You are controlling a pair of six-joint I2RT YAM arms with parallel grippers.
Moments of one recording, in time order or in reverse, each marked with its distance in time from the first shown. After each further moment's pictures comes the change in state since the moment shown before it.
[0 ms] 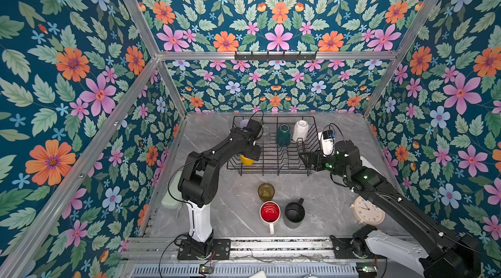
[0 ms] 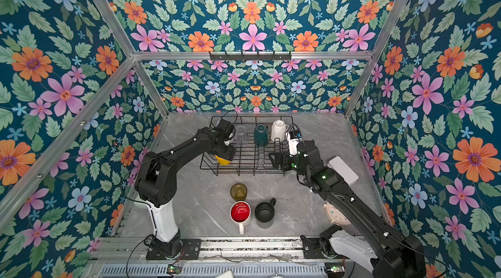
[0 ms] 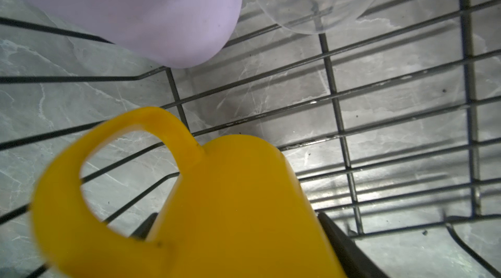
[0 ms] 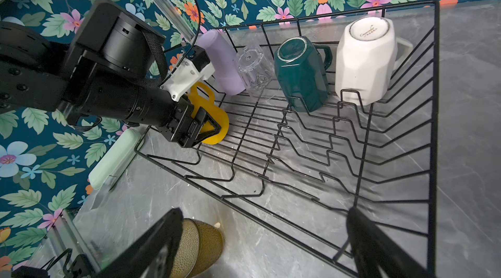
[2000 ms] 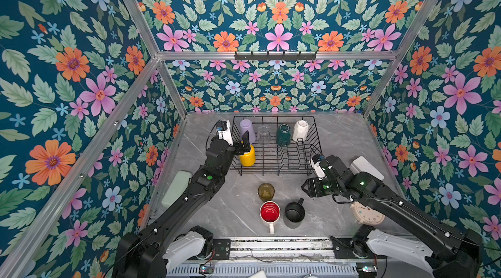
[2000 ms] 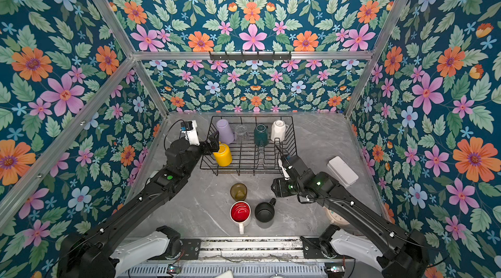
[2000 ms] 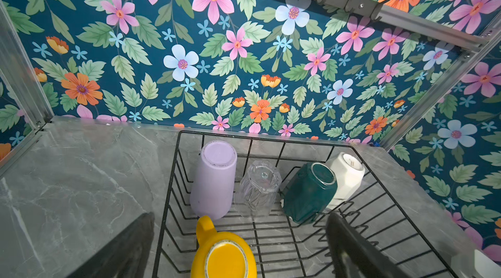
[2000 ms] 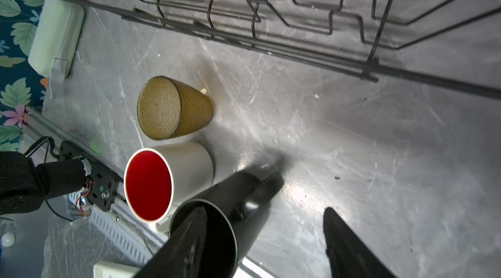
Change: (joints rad) left arm 0.010 -0.843 -0.729 0.983 -0.085 -0.160; right arm 0.245 -0.026 0.035 -0.569 0.039 0.143
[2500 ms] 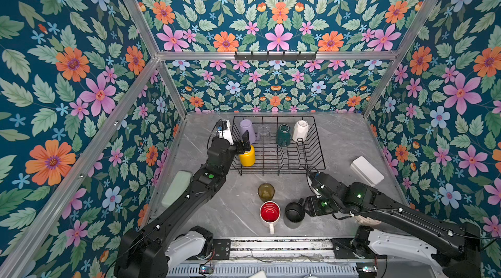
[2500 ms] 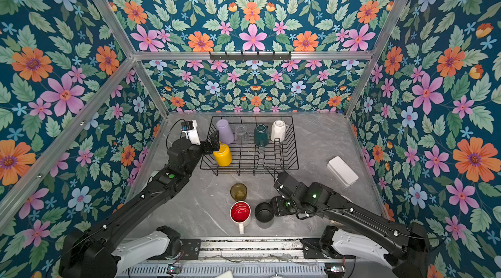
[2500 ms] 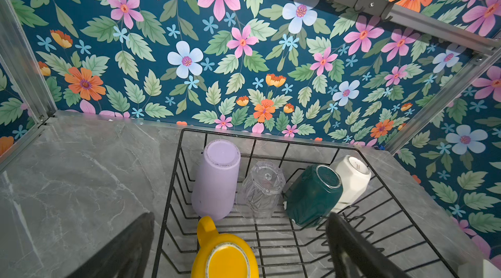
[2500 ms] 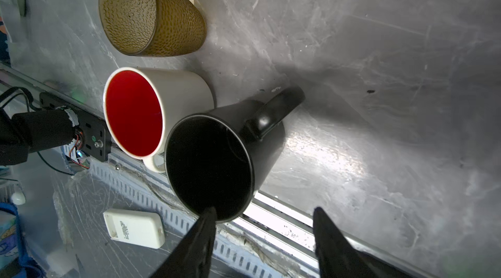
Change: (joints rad) left arm 0.000 0.022 0.002 0.015 -0.016 -0.016; right arm 0.230 -0.011 -0.060 -0.092 0.010 0.247
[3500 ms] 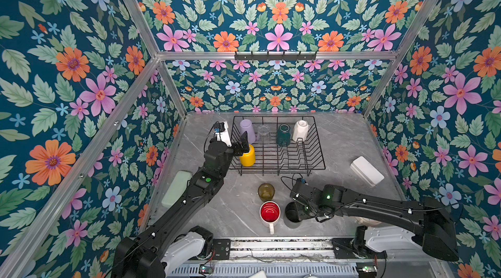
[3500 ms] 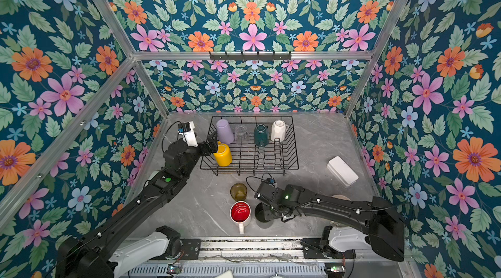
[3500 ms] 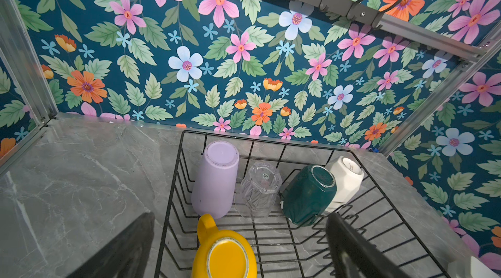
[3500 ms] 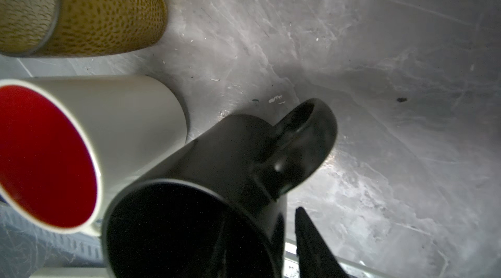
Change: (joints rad) left arm 0.000 -0.055 -0.020 -0.017 0.005 -0.002; right arm 0.138 0.285 0.026 0.092 0.153 0.099
